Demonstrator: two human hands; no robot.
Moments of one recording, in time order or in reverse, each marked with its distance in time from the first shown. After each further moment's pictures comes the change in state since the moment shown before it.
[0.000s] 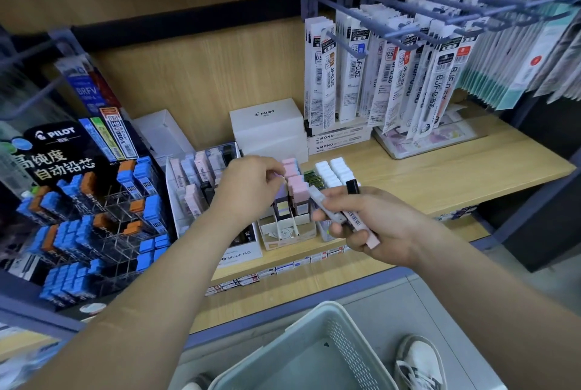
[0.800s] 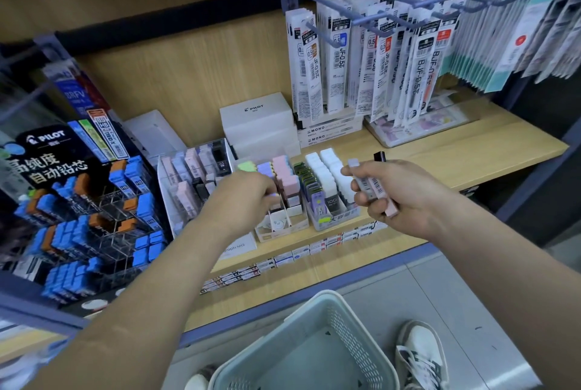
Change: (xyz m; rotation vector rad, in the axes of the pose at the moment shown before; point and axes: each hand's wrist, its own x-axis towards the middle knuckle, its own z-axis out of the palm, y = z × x) left_hand -0.021 0.005 0.001 0.335 -0.280 0.079; right_hand -0.013 -0.014 -0.034 0.079 0.217 -0.100
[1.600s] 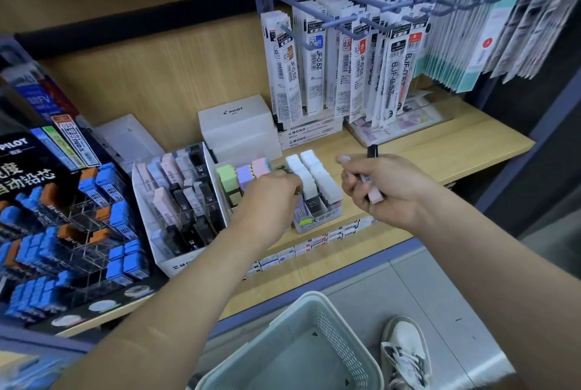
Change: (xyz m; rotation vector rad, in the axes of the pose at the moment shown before) left_hand 0.013 0.060 0.020 -0.065 0.112 0.130; right_hand -0.002 -0.009 -0.010 0.260 -0.003 0.002
